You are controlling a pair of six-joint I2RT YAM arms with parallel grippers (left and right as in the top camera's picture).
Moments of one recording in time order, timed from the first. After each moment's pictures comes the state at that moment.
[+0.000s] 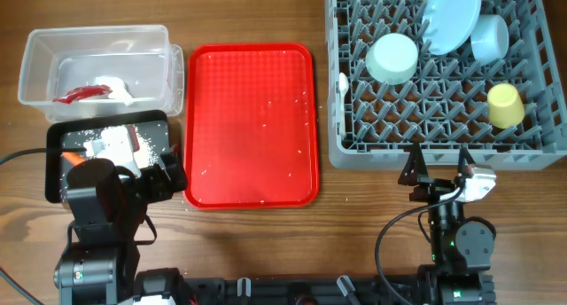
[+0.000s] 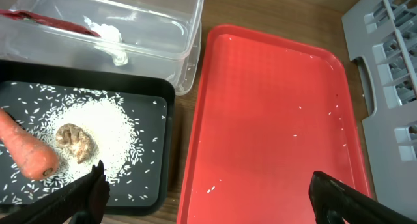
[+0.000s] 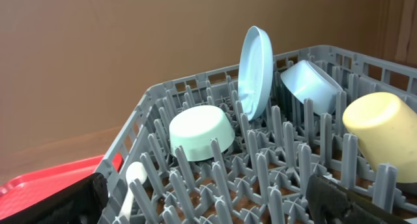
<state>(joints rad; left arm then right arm) 0.08 0.63 0.76 -0.78 0.08 -0.20 0.03 0.02 0.01 0.01 0.07 0.24</state>
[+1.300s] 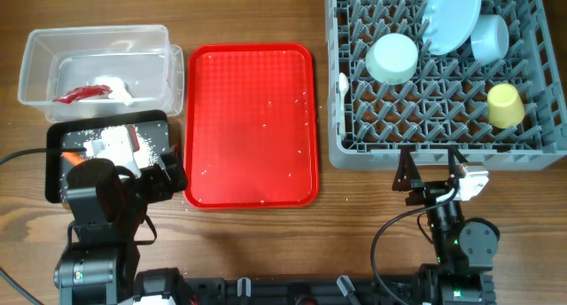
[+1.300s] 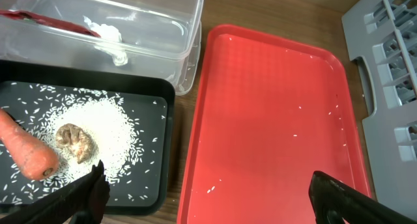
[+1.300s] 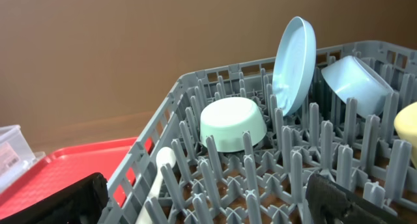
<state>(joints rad) 0.08 0.63 0.76 -0.78 0.08 -0.20 -0.05 0.02 0.01 0.01 -0.16 0.21</state>
